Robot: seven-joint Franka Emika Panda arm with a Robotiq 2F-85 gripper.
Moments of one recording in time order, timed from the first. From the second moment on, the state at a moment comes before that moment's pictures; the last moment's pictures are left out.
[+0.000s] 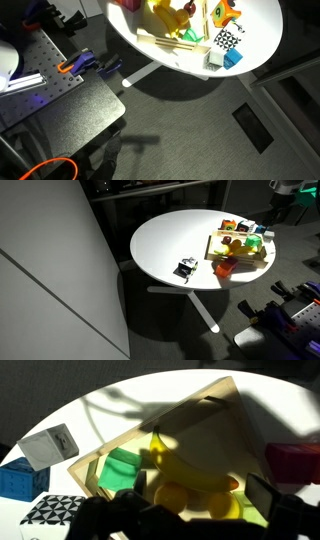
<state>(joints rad) -0.15 0.13 -0.19 -2.35 0.03 2.47 -0.60</state>
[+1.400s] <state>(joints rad) -0.18 0.20 -0.14 -2.35 0.03 2.57 -0.71</state>
